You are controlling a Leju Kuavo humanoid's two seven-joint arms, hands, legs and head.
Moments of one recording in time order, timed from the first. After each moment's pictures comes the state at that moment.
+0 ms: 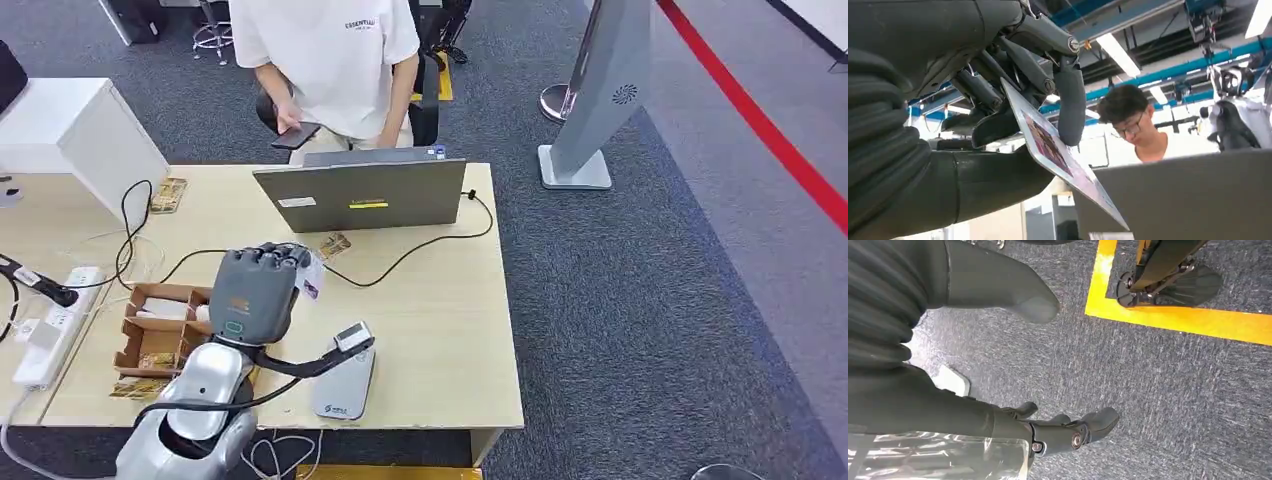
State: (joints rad) left arm -0.31 0.05 -0.55 -1.57 -1.53 0.32 0.21; right arm -0.06 0.17 -0.87 -0.20 1.26 -0.14 -0.12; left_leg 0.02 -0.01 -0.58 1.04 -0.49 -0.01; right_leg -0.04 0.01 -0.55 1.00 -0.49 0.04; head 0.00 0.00
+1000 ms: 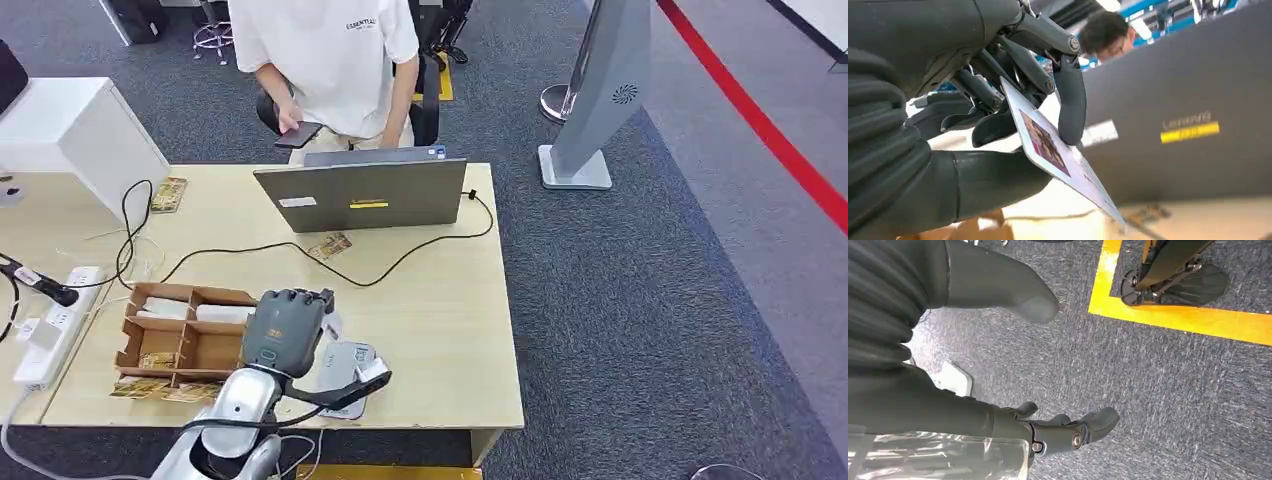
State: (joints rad) left arm -0.23 -0.01 -0.55 -1.45 -1.53 0.20 0.21; right arm -0.06 0.17 -0.87 -0.20 1.28 -0.14 -0.11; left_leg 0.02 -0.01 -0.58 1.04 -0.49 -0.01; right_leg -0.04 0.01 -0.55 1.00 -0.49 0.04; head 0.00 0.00
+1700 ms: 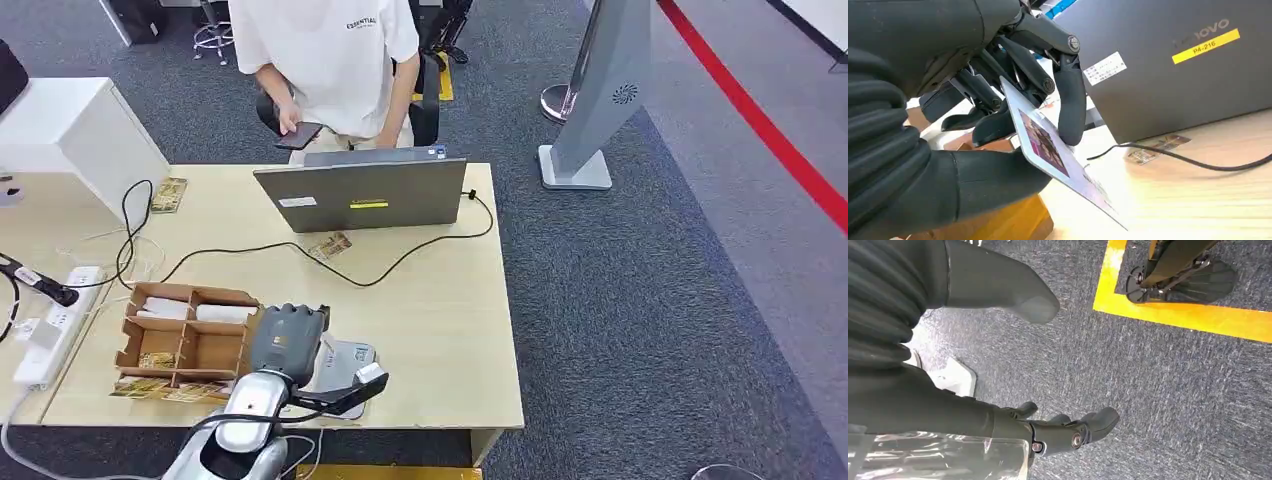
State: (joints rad) left arm -0.23 -0.03 -0.53 -1.37 -1.52 0.09 0.28; right arm -0.06 0.17 -0.87 -0.20 1.30 -0.14 -0.10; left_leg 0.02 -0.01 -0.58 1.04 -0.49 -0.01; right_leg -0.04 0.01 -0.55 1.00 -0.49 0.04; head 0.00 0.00
